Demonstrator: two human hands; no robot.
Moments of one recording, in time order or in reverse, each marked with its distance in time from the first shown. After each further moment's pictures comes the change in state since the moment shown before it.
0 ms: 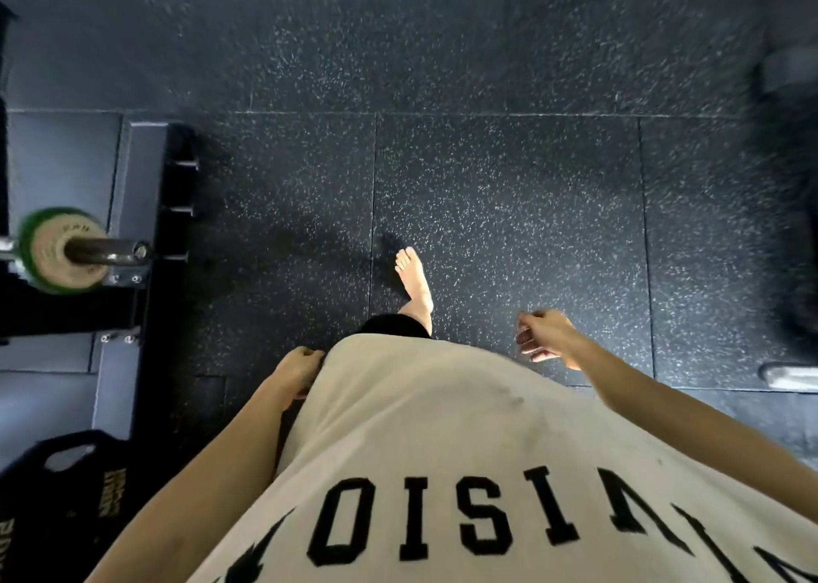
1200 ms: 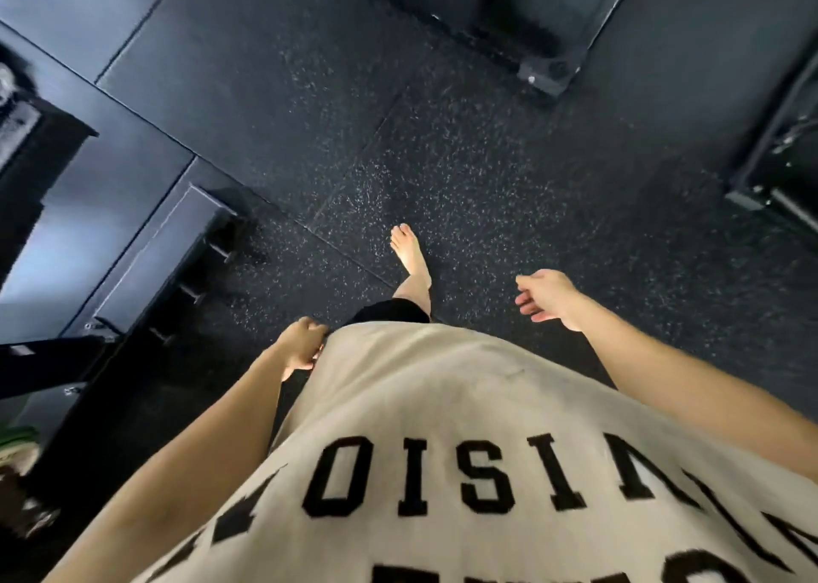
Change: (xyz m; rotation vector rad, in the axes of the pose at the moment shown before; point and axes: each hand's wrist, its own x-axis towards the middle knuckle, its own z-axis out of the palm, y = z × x) left_hand 0.273 0.538 -0.366 -0.425 0.024 -0.080; right_hand 0.329 -0.856 -0.130 -0.495 -0.121 -0.200
